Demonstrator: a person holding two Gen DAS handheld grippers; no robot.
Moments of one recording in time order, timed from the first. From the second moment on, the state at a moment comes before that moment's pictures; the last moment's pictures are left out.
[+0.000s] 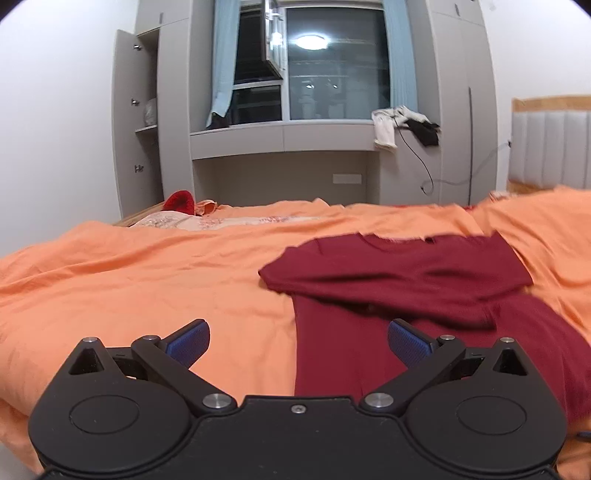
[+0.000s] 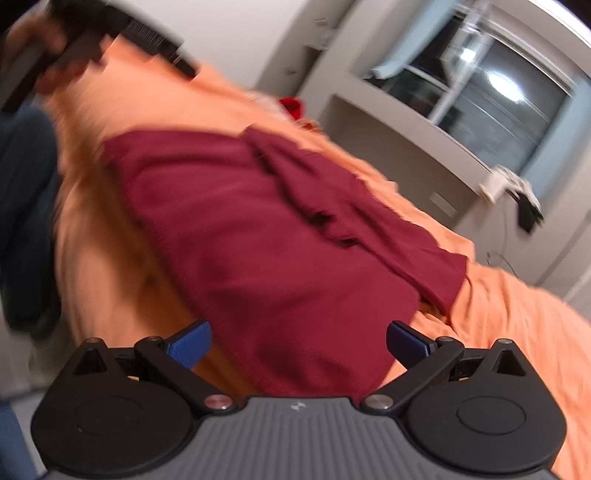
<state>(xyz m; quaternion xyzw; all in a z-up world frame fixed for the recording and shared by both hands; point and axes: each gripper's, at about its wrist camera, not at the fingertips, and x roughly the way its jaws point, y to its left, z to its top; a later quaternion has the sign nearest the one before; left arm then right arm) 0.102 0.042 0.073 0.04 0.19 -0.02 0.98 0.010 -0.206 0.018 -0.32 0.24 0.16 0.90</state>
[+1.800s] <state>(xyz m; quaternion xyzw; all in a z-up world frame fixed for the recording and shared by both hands) 0.082 0.019 0.023 0.19 0.16 -0.04 0.97 -0.013 -0.214 0.029 -0.29 0.10 0.11 0.95</state>
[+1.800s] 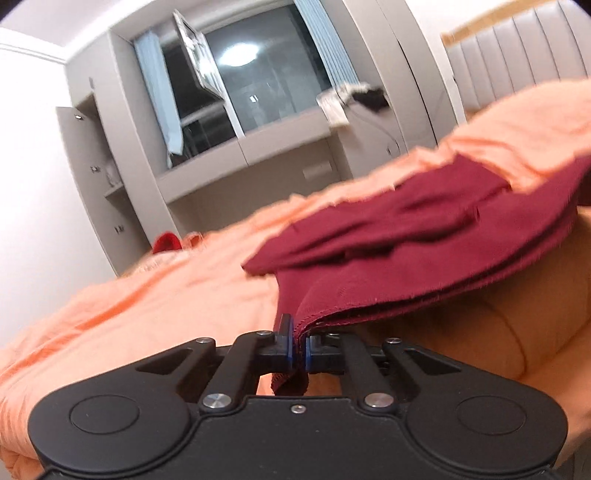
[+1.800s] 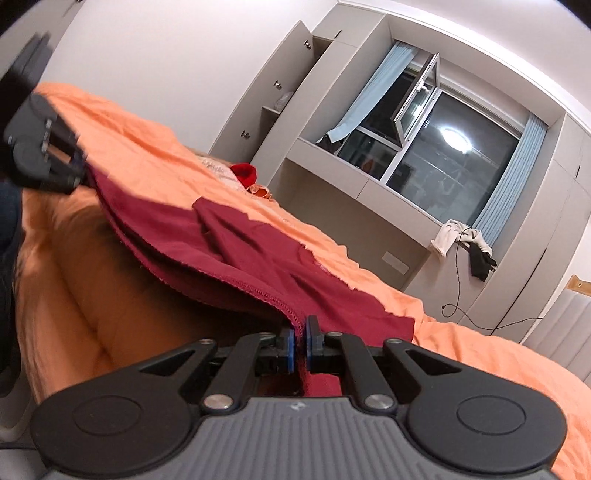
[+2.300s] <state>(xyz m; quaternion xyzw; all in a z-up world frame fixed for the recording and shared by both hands) -0.009 0.039 0.126 0.11 0.05 -0.07 0.99 -0.114 -0.231 0.092 -0.25 -0.04 0.08 0.96</state>
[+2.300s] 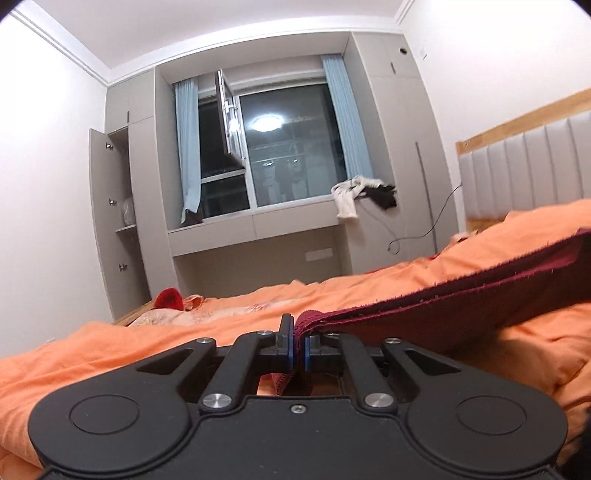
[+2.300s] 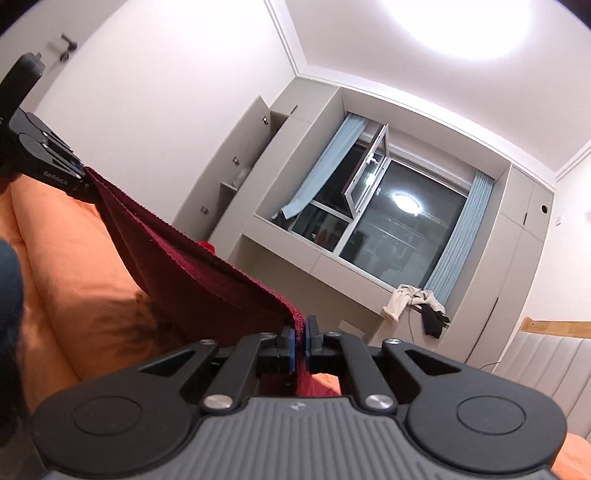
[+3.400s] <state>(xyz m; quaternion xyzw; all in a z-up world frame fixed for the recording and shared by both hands) 0.352 -0.003 0.077 0.08 0.23 -0.02 0.97 0.247 -0.249 0.063 -0.25 0.10 0.06 0.96</state>
